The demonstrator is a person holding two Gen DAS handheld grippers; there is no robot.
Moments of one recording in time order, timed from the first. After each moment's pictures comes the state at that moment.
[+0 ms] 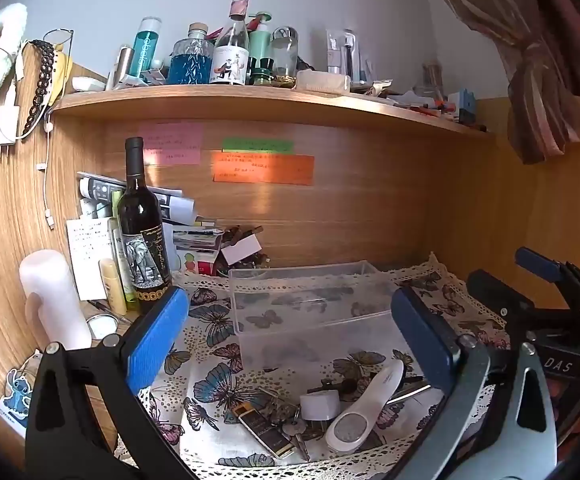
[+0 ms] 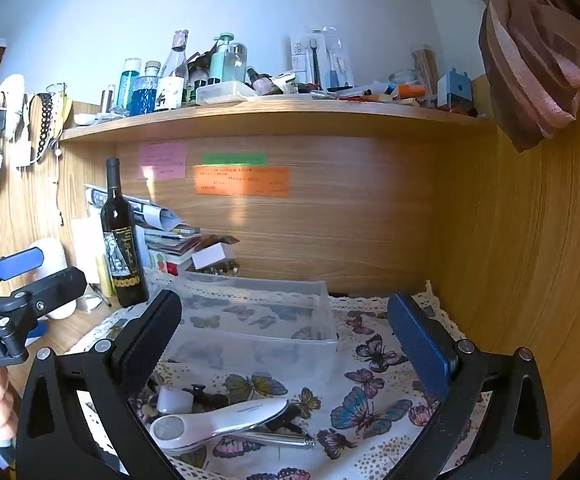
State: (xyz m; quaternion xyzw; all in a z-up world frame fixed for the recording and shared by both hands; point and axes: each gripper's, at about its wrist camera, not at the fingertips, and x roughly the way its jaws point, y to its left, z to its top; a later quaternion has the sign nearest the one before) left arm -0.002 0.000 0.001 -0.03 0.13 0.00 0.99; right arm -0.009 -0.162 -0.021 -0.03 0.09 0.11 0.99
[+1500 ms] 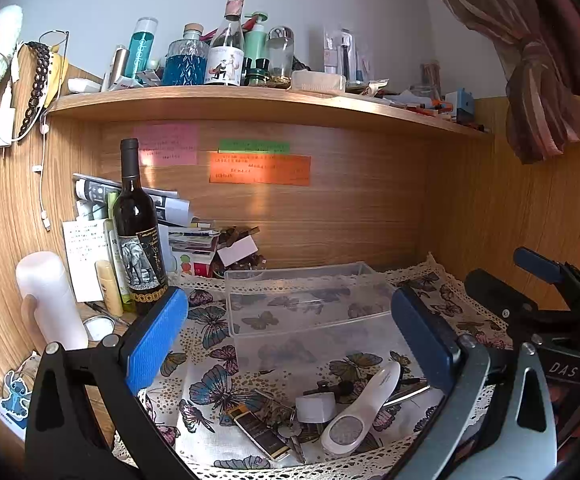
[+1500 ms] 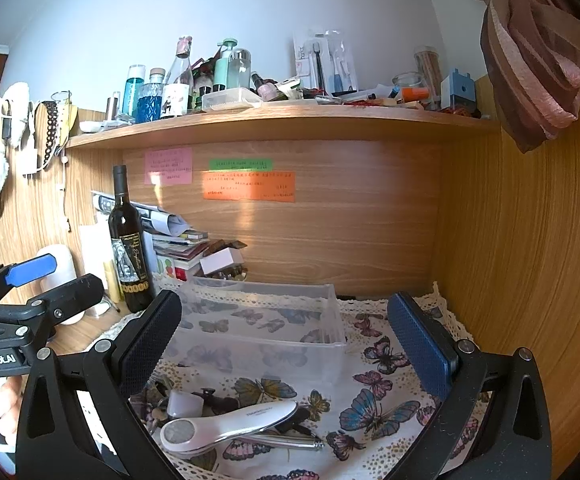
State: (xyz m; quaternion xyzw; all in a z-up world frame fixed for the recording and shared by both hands) left arm 0.000 -0.003 0.000 -0.03 0.12 -0.01 0.99; right arm -0.013 -0.160 -0.021 -0.02 0.08 0.12 0.99
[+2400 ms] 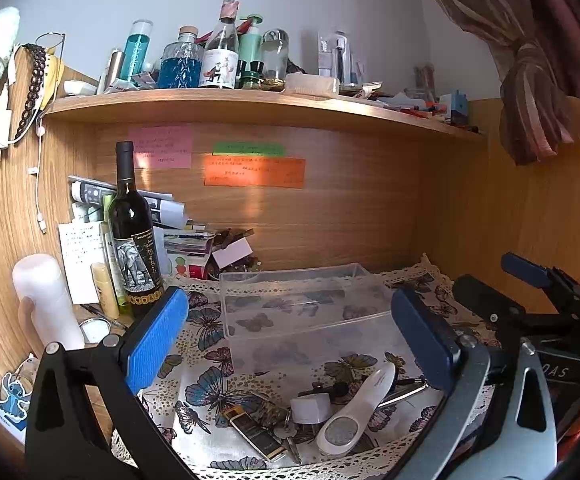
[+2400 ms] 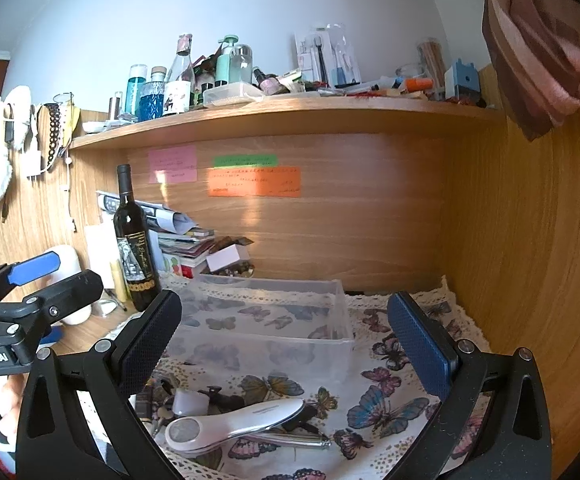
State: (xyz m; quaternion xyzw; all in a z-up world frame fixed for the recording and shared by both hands) left arm -0.002 -0.005 0.002 -0.03 0.12 -0.02 0.99; right arm -0.007 -0.162 -0.025 -0.01 0.09 0.13 0.99
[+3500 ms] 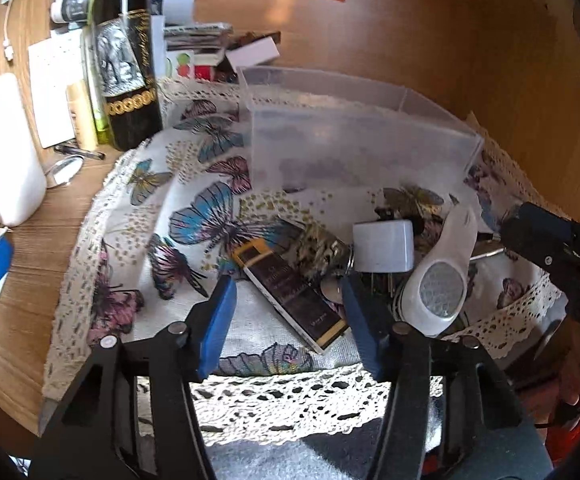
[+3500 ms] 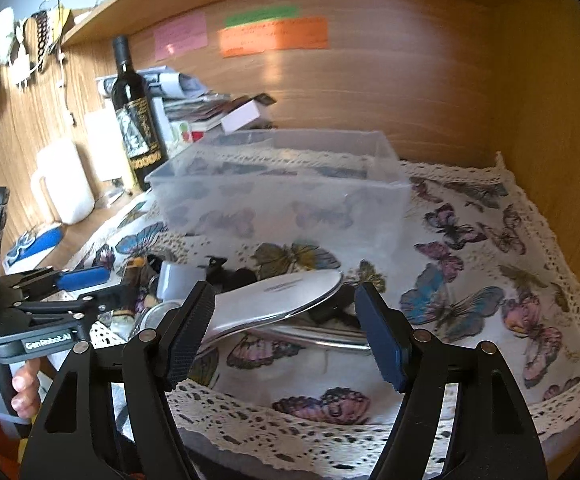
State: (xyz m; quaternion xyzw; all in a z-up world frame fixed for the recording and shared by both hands) left arm 0.052 0.025 -0.138 -0.06 0.38 -0.01 0.92; right arm 0.036 -0.146 -0.116 -0.03 0.29 0.19 0.94
